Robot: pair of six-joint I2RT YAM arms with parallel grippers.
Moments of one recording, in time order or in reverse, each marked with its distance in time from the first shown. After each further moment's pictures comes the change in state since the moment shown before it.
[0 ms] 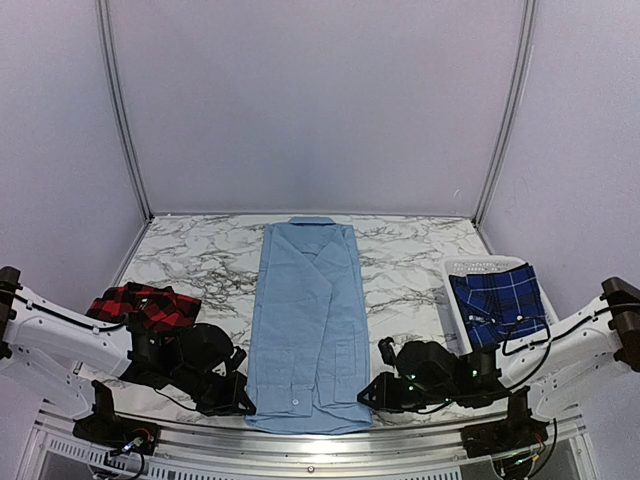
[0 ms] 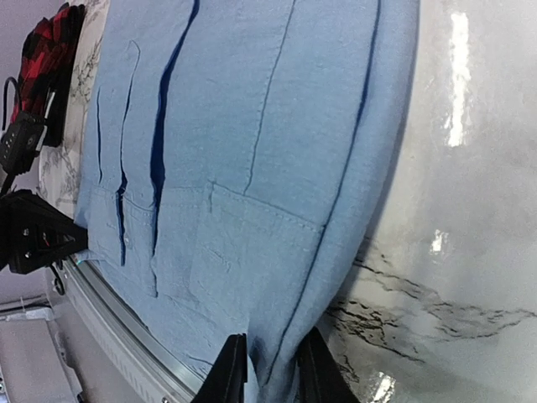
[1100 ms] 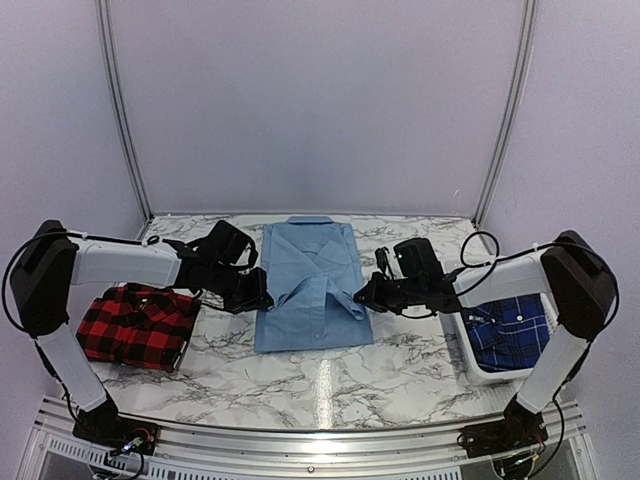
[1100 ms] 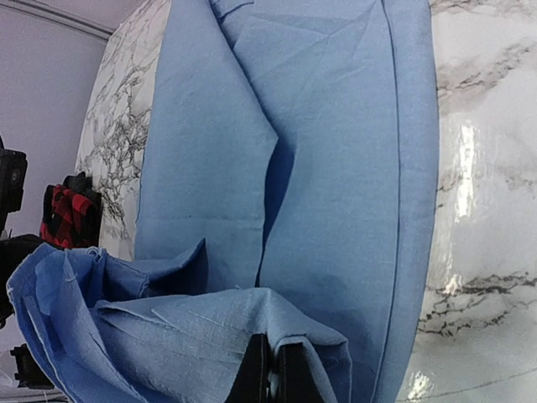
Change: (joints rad) left arm 0.462 0.384 0.575 -0.106 -0.014 0.365; right arm -0.621 0.399 0.447 0.077 -0.321 -0.422
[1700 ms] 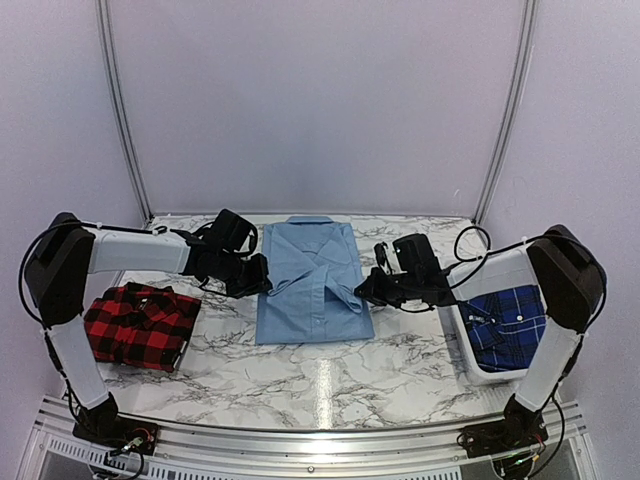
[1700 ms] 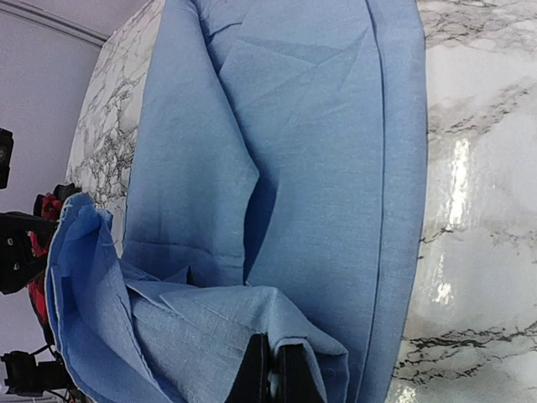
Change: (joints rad) left arm 0.063 0.107 0.116 0.006 -0.065 0.035; right arm -0.048 0.089 0.064 0.014 -0.016 -0.066
